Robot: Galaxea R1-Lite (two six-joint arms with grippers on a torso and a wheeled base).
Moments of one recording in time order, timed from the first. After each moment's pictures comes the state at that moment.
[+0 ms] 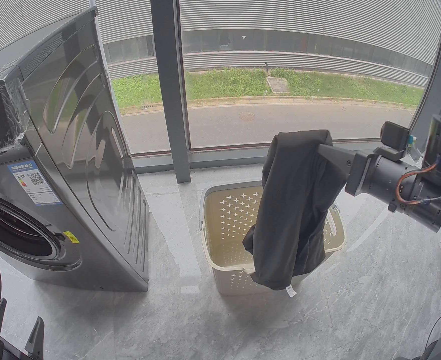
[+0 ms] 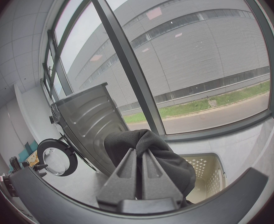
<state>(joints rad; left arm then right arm) 0.00 0.02 -0.02 0.00 0.01 -0.03 0.55 1.51 -0.74 -0.78 0.08 0.23</state>
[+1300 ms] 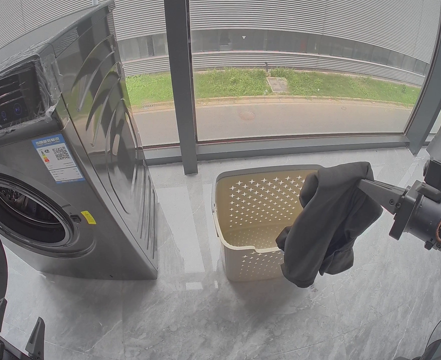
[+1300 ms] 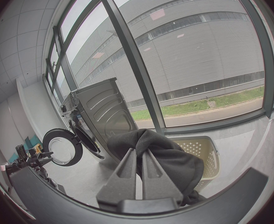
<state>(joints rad) 0.00 0.02 -0.02 0.00 0.00 -0.02 0.50 1.27 -0.48 -0.78 0.13 0.19</state>
